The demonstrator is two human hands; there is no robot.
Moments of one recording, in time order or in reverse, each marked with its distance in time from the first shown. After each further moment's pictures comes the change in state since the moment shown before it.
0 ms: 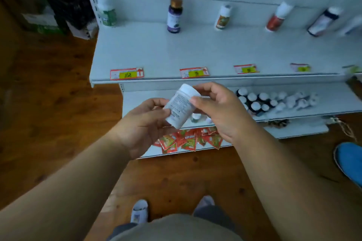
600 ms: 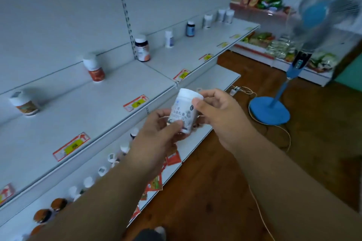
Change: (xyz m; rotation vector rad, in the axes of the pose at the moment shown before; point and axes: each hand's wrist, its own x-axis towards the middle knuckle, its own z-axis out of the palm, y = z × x) left_hand 0.155 -0.120 0.428 0.482 -0.403 -0.016; right_hand -0.104 0.009 -0.412 0.238 0.717 -0.064
